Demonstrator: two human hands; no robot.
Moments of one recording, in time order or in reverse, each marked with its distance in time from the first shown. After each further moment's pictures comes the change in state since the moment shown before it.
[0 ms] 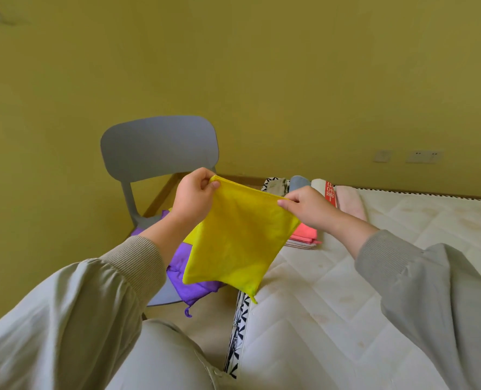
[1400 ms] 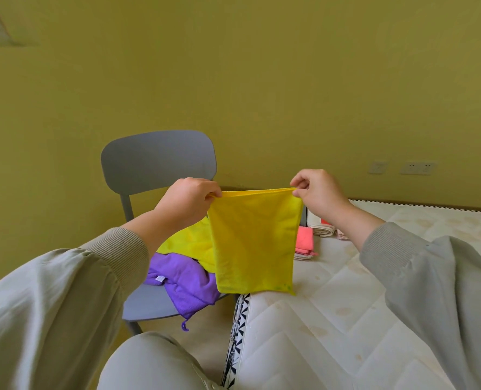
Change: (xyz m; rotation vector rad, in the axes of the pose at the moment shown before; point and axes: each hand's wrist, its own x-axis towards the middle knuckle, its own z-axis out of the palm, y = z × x) left_hand 0.011 0.016 -0.029 0.650 -0.157 0.517; right_hand 0.010 -0.007 -0.041 -0.133 0.365 -0.041
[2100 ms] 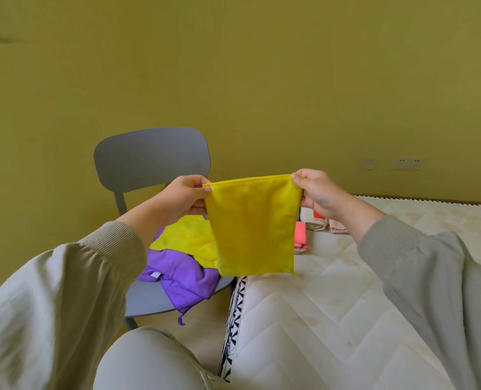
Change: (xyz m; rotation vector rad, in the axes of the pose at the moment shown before) left_hand 0.002 0.003 -0.006 -1.112 -0.299 -0.649; right_hand -0.009 -0.001 -0.008 0.762 -0.234 0.363
